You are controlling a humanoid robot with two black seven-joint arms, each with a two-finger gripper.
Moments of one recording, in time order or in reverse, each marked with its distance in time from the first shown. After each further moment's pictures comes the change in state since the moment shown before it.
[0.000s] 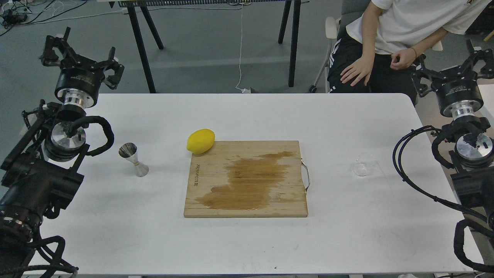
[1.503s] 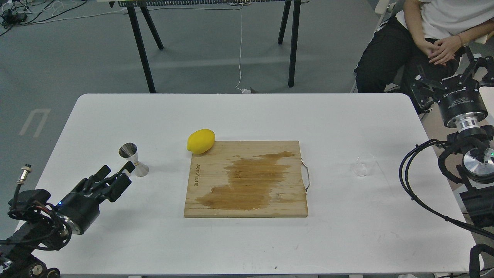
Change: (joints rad) left arm 0.717 0.375 0.209 -0.588 1.865 0.520 0.021; right arm -0.149 -0.043 -0.018 0.181 -0.005 0.000 0.001
